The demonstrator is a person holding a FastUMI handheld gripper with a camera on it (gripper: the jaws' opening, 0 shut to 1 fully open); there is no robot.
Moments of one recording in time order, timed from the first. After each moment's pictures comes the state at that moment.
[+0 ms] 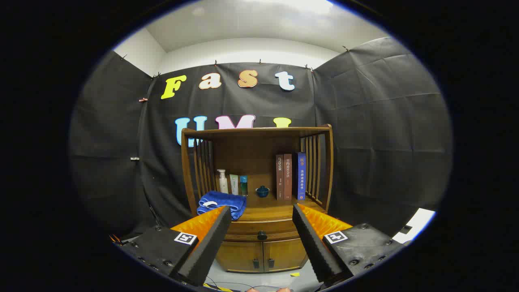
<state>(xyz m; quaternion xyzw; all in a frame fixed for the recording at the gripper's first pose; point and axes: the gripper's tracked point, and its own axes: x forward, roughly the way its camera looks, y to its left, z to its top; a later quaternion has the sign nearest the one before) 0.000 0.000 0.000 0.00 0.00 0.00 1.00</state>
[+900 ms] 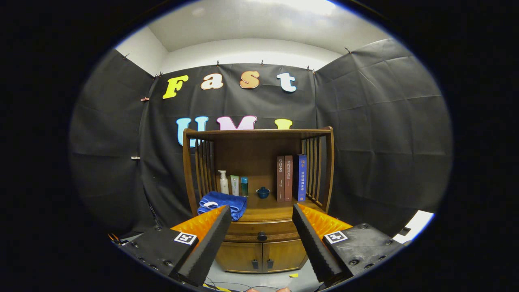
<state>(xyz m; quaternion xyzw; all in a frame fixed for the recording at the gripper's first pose) -0.002 0.003 0.002 -0.01 -0.01 0.00 1.00</state>
